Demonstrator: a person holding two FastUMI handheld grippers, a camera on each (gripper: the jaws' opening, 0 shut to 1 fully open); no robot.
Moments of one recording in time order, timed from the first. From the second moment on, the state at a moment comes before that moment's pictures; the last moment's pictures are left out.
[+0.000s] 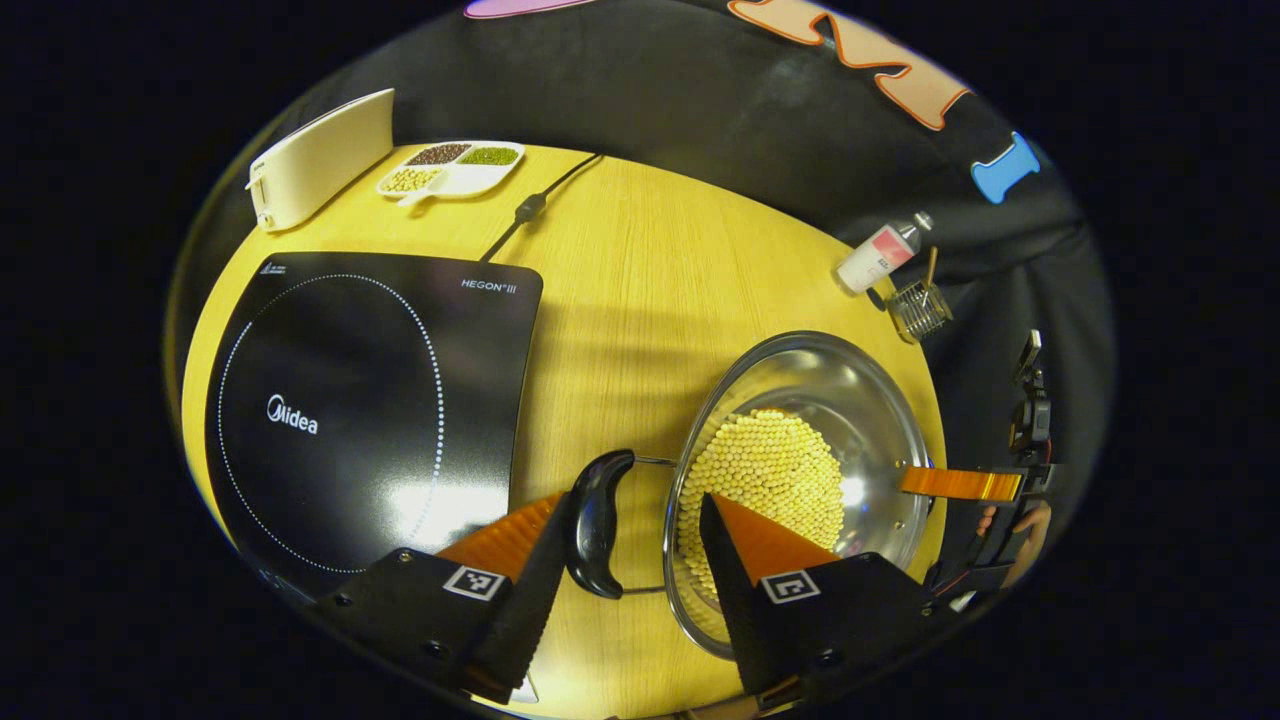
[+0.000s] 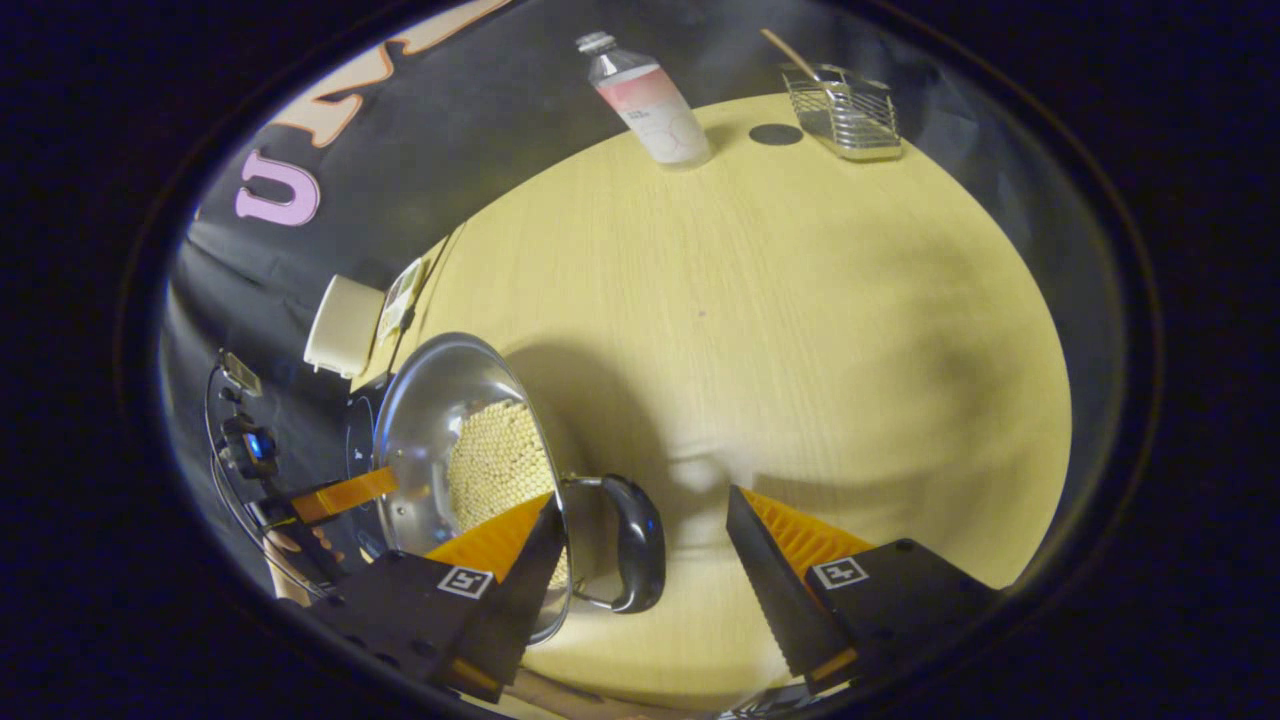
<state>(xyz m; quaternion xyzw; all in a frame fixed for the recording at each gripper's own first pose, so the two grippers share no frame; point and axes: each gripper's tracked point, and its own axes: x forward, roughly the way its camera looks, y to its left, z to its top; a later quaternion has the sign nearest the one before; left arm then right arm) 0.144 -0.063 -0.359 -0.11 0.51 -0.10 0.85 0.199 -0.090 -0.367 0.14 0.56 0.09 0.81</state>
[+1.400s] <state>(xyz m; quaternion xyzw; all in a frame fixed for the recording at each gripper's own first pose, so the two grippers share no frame) 0.107 -0.059 -0.347 -0.08 0.54 -0.09 0.83 0.144 -0.068 -0.365 0.20 0.57 0.09 0.79</state>
